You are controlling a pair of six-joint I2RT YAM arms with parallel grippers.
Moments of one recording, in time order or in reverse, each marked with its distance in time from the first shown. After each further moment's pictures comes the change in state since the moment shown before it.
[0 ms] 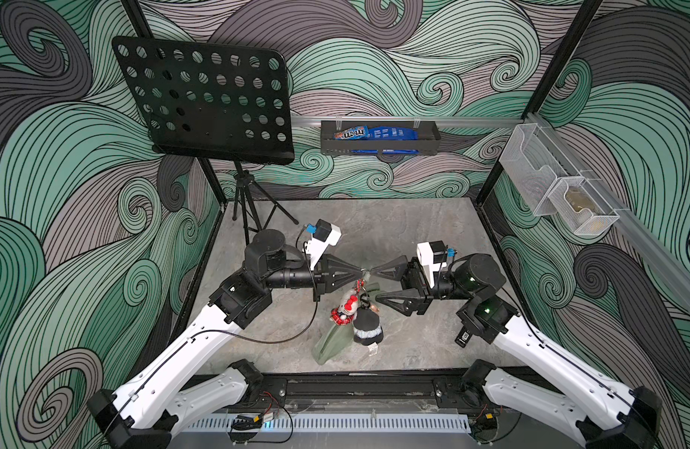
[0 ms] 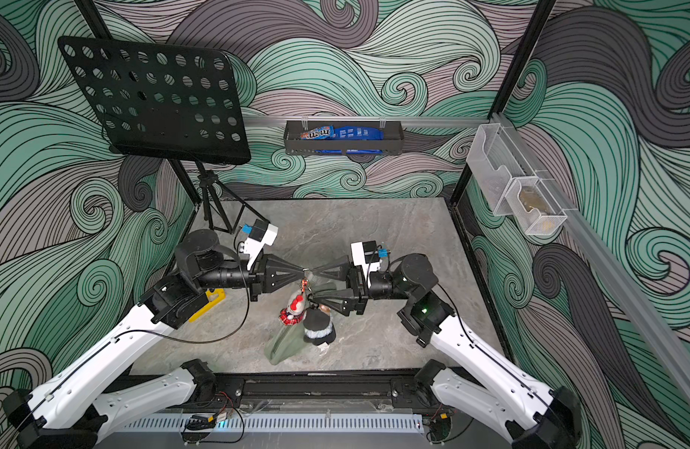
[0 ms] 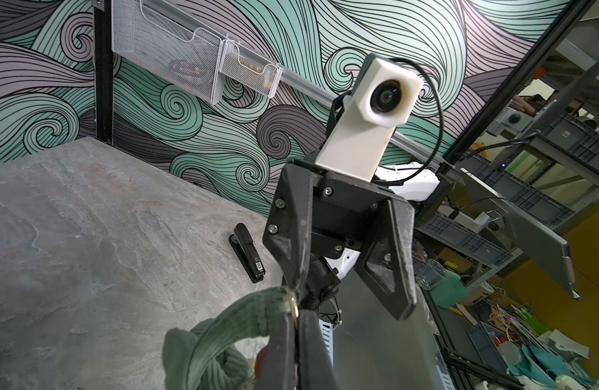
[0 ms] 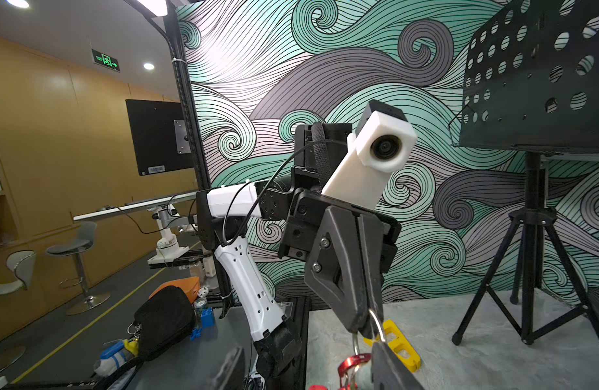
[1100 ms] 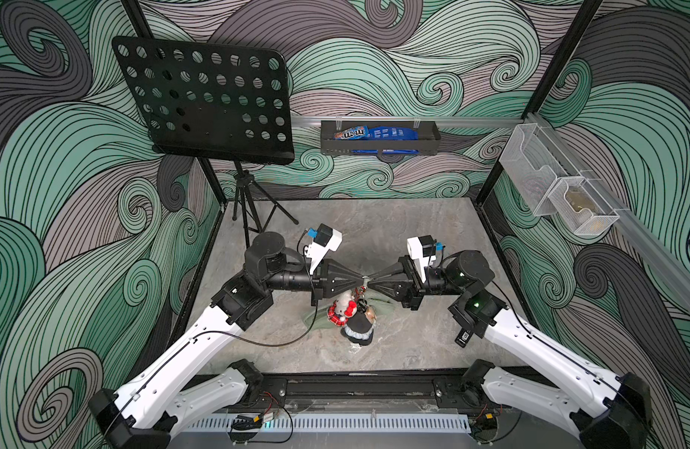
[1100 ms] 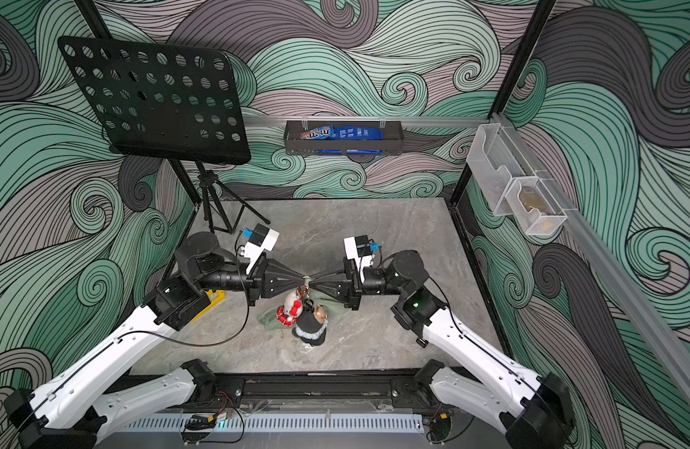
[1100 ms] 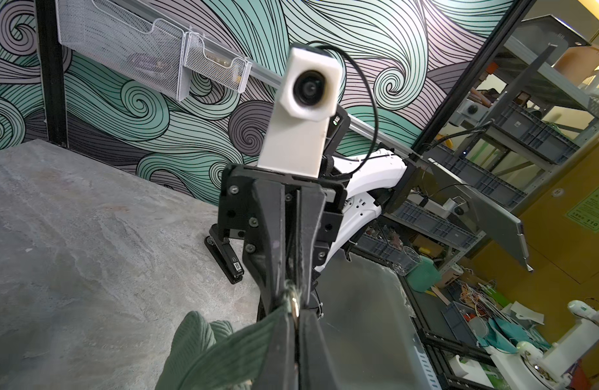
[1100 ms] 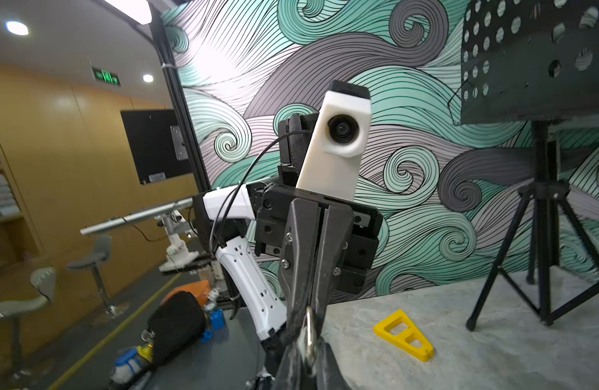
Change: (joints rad) left arm -0.003 -0.006 -0.039 0.070 0.082 -0.018; right arm -0.003 0.083 -0.009 0.092 -0.039 0.109
